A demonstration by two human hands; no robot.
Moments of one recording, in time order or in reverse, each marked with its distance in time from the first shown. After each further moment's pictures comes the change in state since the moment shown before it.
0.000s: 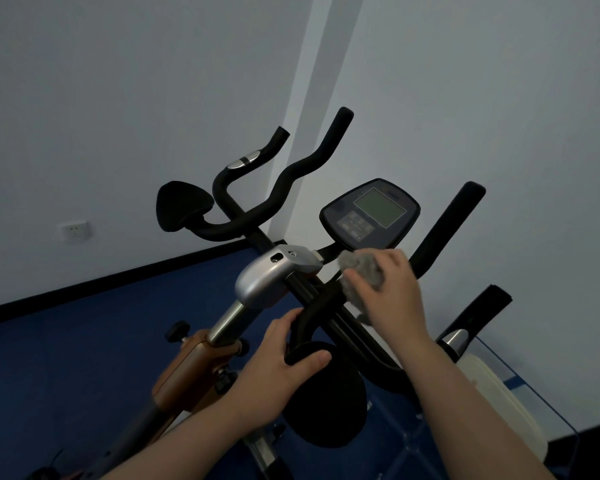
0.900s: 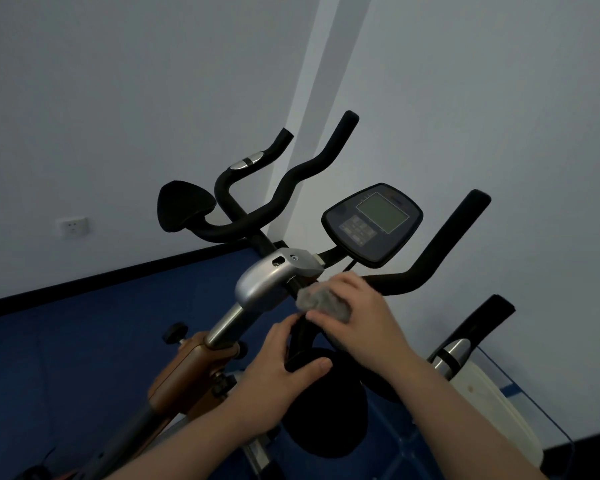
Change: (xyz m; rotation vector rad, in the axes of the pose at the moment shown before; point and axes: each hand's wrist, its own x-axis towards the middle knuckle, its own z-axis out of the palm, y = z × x) left_hand 0.002 -0.001 0.001 0.030 0.037 0.006; right_hand -0.015 -0.006 0.015 0.053 -0.324 -0.261
